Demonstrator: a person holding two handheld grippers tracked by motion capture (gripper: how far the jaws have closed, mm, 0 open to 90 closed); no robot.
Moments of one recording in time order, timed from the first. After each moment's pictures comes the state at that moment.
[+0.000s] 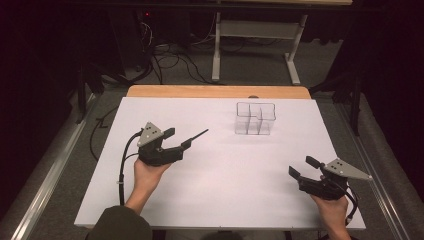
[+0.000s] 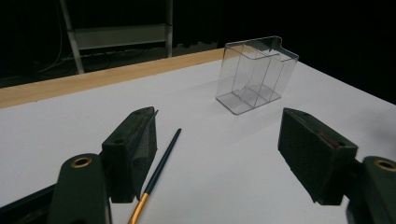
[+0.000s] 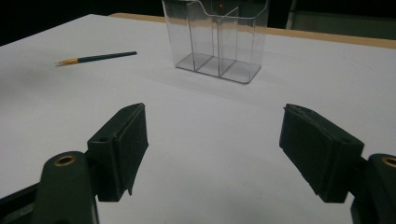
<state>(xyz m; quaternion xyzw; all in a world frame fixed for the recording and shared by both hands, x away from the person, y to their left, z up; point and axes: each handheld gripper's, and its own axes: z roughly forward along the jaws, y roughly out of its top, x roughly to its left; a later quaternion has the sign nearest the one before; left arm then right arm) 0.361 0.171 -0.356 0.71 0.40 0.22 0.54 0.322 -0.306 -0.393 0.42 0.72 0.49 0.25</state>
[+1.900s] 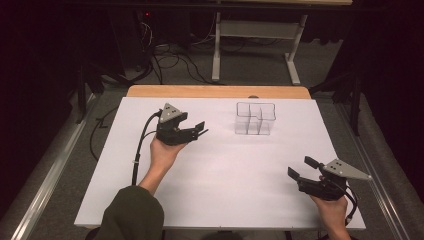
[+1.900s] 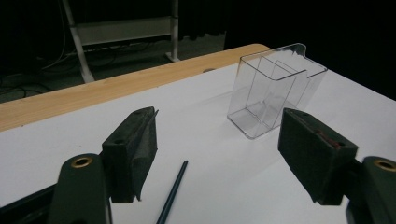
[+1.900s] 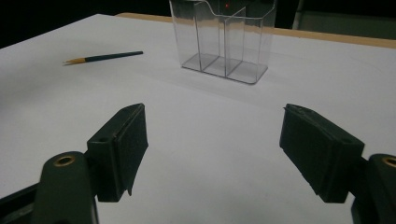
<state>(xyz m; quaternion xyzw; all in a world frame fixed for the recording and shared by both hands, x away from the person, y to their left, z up) 0.420 0.138 -0.345 0.72 0.42 0.23 0.51 0.321 -0.305 -0.393 0.41 0.73 0.49 0.24</state>
